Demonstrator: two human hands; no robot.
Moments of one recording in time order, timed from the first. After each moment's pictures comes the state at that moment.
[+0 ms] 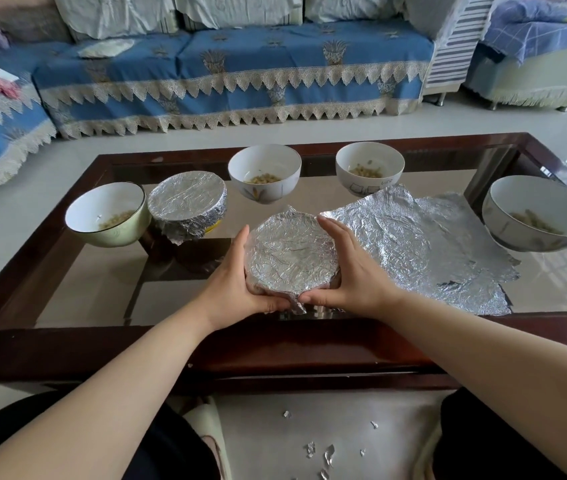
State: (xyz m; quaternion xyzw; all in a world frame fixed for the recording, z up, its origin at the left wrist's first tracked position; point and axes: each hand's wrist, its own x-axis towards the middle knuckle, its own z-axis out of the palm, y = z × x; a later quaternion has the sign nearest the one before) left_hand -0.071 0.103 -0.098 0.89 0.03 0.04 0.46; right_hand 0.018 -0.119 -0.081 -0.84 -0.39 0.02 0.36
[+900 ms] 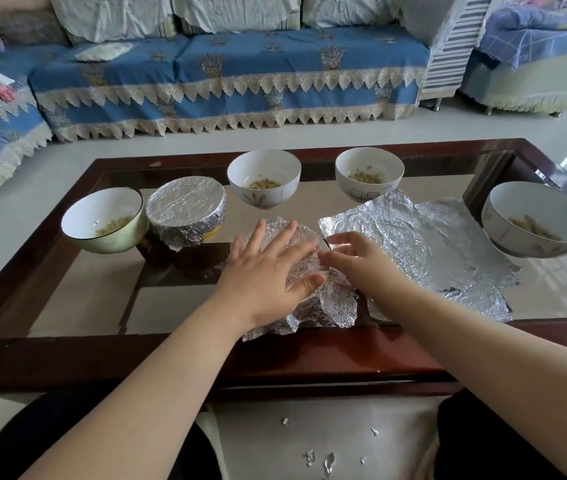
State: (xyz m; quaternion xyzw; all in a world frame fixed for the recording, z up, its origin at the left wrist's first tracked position) left_hand -0.055 0.059 -0.046 1.00 -0.02 -0.04 0.07; right_hand 0.024 -0.111 -0.061 -0.79 -0.09 0.19 0.57
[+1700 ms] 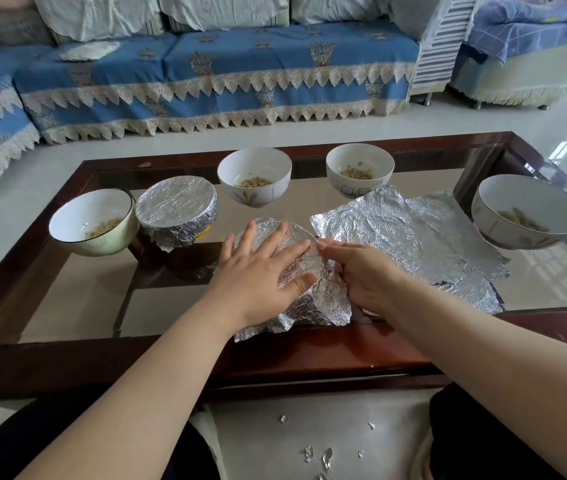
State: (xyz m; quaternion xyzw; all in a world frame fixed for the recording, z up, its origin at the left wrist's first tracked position) left_hand -0.055 0.059 -0.046 1.00 -0.01 -0.06 0.04; right_hand 0.018 -0.107 -0.051 -0.57 0.06 0.31 0.76
